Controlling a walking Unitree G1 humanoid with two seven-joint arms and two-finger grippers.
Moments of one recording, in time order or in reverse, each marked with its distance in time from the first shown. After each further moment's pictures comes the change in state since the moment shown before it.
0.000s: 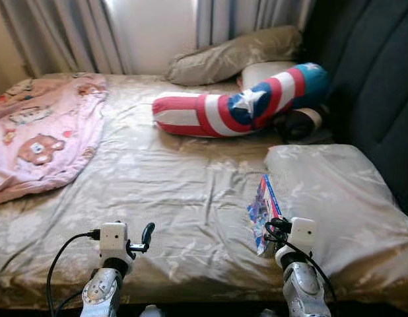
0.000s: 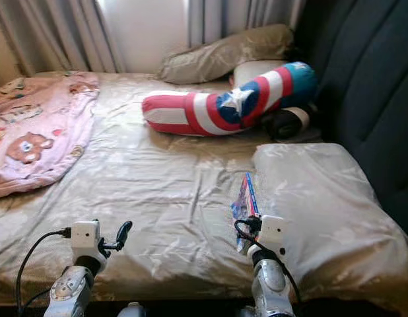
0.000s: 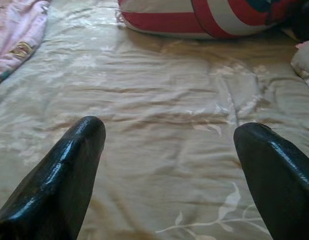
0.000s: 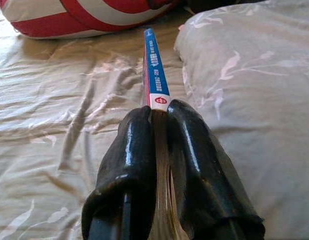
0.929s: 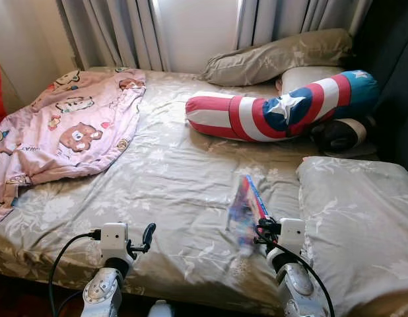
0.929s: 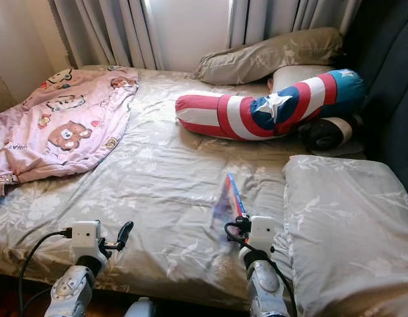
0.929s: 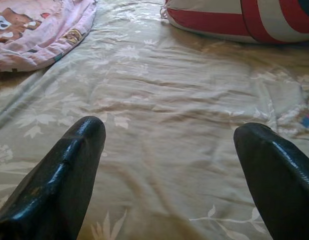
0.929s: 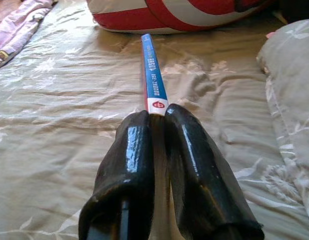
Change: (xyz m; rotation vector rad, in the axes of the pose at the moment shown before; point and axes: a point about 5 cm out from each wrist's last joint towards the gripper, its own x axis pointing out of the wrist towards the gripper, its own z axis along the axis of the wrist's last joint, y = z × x) left arm 0.001 -0.001 -0.002 -0.027 0.012 -0.006; right arm -0.001 0.013 -0.002 -0.008 0.006 0.094
